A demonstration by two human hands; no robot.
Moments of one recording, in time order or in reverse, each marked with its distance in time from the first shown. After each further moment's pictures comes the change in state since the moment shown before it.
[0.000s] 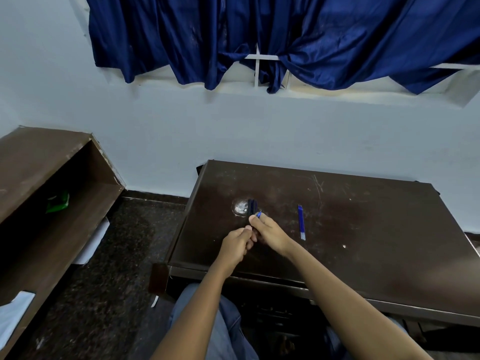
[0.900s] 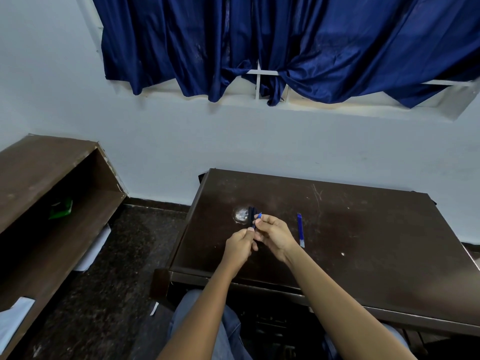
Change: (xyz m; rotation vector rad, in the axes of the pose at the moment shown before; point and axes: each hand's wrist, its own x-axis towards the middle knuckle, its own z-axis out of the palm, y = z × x) left_hand -0.007 0.015 0.008 0.000 0.091 0.056; right_hand -0.008 -0.015 -0.002 0.631 0.176 0.116
